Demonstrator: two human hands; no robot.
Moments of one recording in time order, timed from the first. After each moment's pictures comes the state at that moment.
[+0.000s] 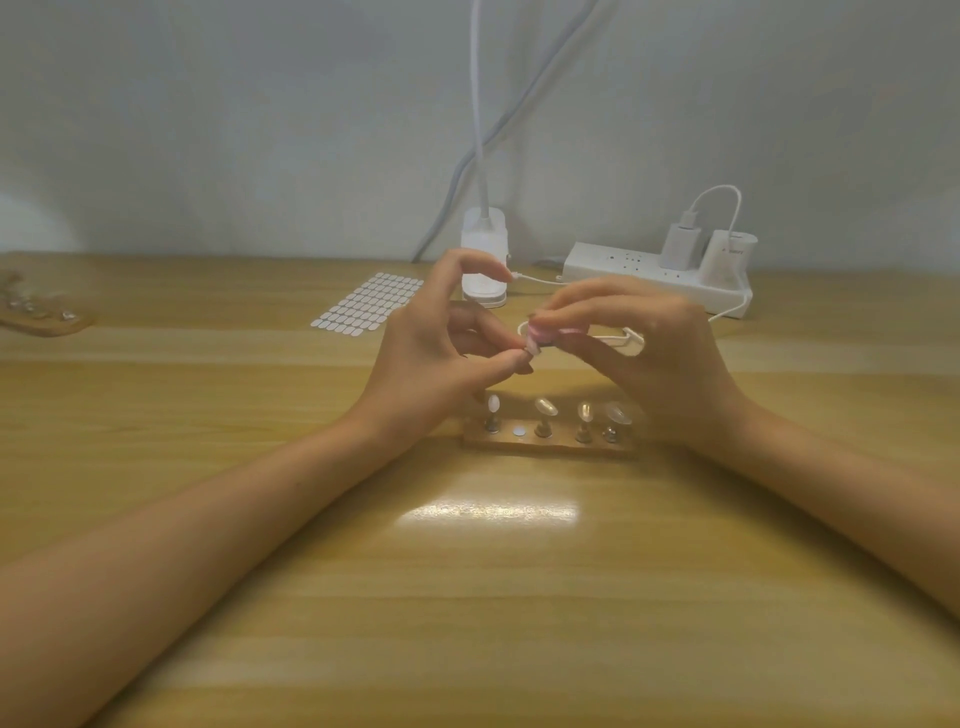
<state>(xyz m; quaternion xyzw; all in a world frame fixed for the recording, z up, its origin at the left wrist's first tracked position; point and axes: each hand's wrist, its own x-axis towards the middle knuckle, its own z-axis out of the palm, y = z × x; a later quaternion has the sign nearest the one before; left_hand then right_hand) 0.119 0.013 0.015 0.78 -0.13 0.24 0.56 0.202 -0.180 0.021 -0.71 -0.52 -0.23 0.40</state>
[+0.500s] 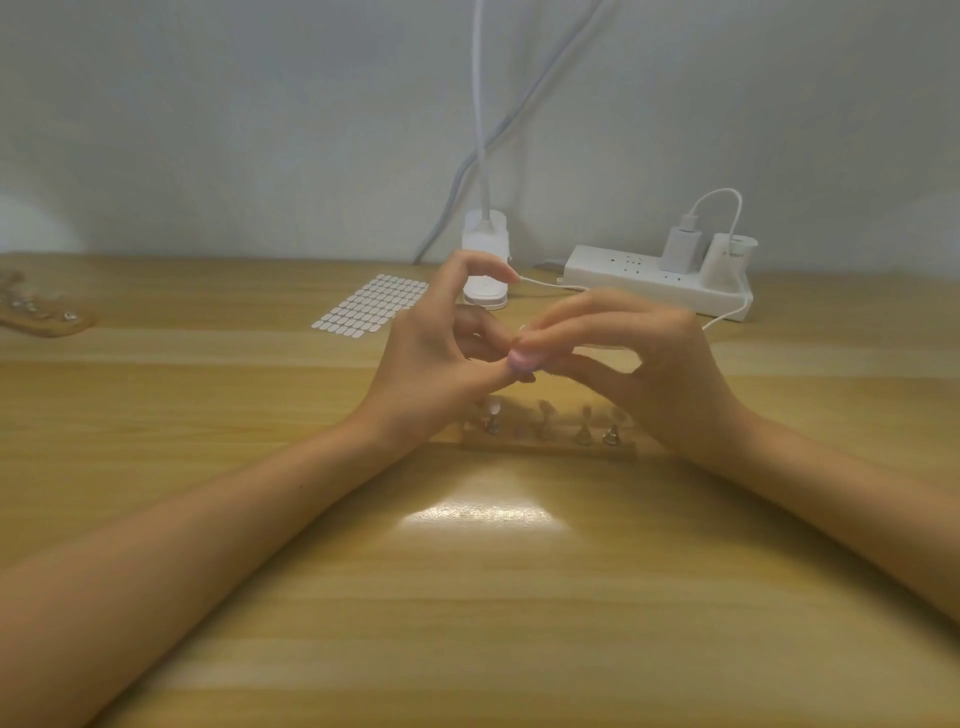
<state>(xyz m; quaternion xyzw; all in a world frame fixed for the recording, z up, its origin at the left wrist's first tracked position) 0.123 0.015 0.012 0.79 -0.14 0.24 0.55 0.194 -0.177 0.020 -0.69 -0.57 -0.23 0.39</state>
